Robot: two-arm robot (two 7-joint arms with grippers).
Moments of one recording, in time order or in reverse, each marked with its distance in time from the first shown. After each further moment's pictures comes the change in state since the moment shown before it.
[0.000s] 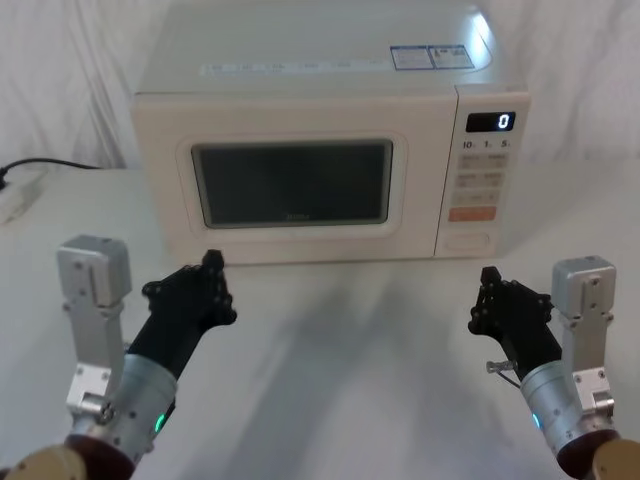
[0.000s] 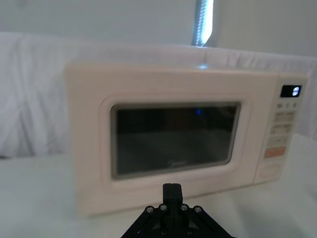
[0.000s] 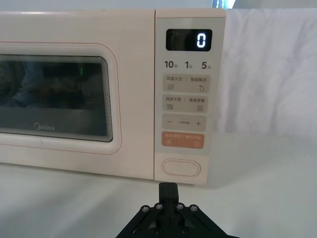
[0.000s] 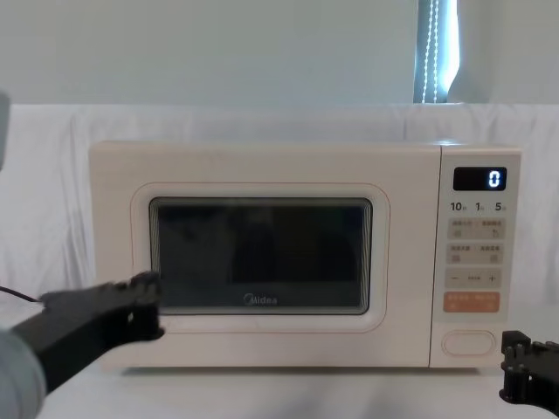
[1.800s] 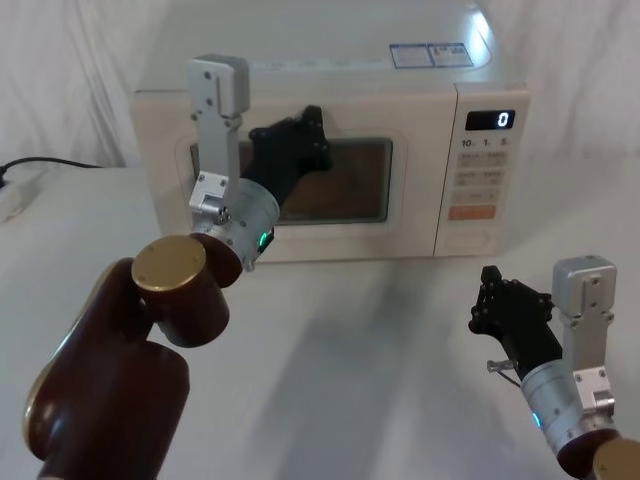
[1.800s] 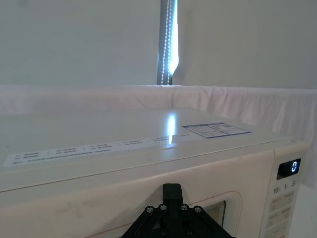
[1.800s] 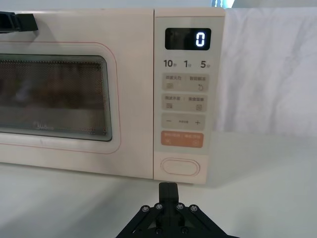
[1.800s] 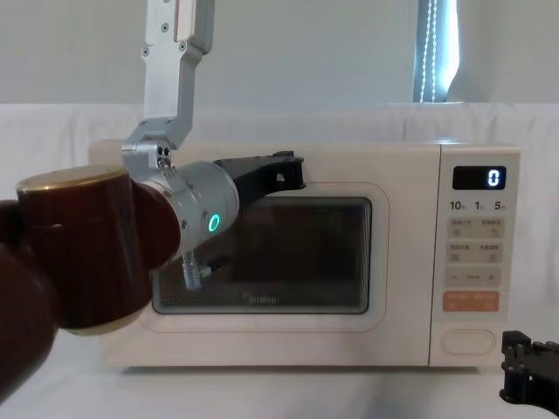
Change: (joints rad) left arm -0.563 -0.167 0.114 0.498 0.014 -0.004 -0.062; right arm 0.000 0.000 0.000 0.000 0.000 0.000 0.000
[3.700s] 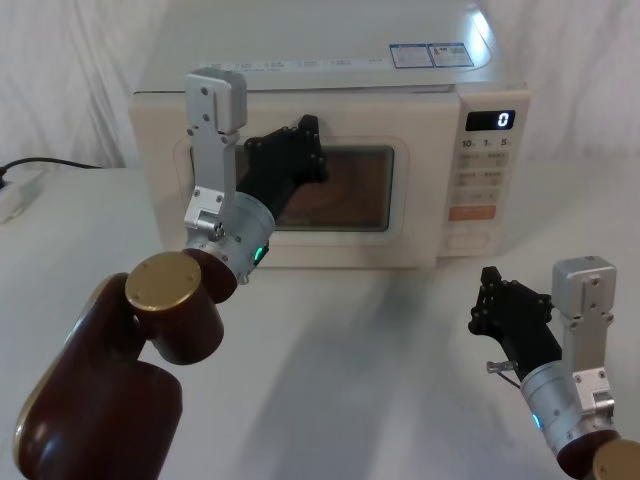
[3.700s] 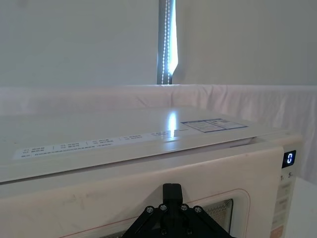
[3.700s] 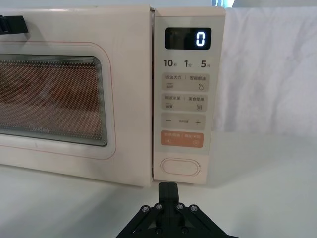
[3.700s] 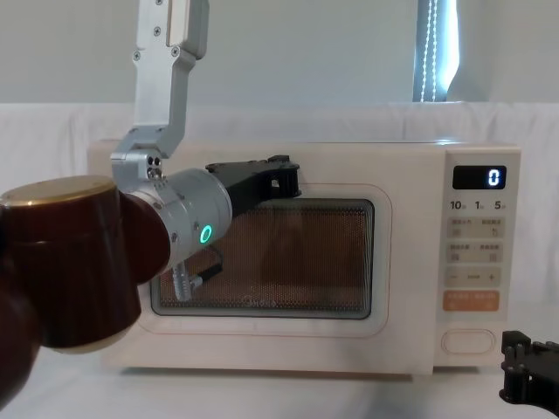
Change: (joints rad) left arm 0.047 0.022 0.009 -0.056 0.013 -0.010 0.009; right arm 0.000 0.000 0.000 0.000 0.000 0.000 0.000
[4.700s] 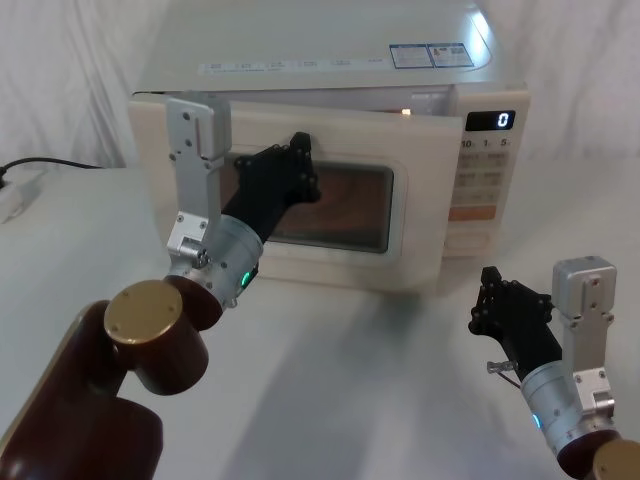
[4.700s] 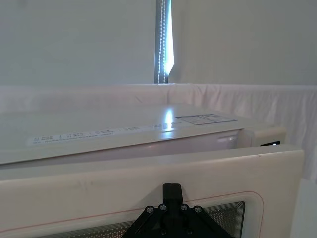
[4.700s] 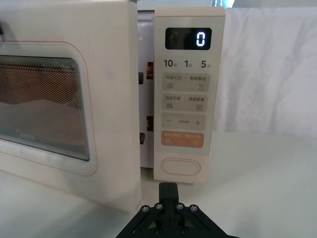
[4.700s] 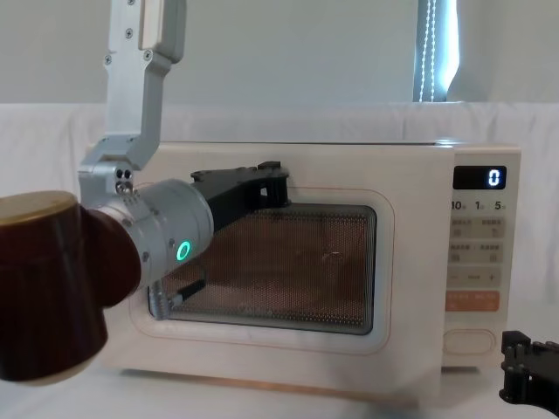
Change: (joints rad) left arm 0.092 0.042 0.001 -0.118 -0.017 0.012 -0.008; right arm 0.000 0.000 0.000 0.000 0.000 0.000 0.000
